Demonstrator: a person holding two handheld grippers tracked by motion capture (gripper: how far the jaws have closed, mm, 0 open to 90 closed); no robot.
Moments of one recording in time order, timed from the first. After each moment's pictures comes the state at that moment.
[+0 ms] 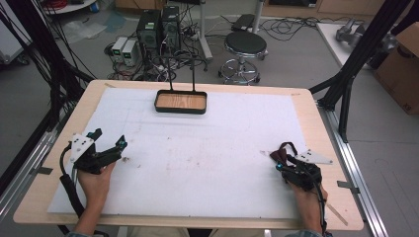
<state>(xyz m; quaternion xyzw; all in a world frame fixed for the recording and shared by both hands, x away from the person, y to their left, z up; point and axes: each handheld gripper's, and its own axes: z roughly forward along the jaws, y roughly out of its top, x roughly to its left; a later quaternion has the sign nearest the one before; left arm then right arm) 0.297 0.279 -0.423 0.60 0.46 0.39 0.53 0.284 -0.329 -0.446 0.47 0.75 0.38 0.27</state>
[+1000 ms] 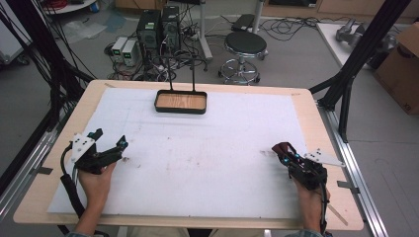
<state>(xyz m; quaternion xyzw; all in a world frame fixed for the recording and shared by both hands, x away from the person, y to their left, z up) 0.297 0.277 -0.423 0.60 0.46 0.38 0.53 0.275 -0.334 -0.428 0.48 0.70 0.44 0.27</state>
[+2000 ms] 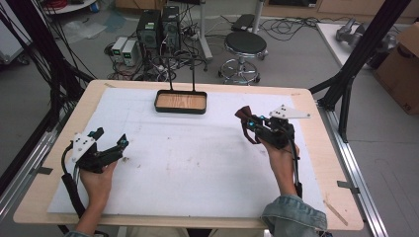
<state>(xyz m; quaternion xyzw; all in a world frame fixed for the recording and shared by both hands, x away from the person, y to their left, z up) 0.300 0.276 -0.424 0.60 0.45 0.39 0.54 0.355 -0.237 -0.345 0.38 0.74 0.50 0.23</state>
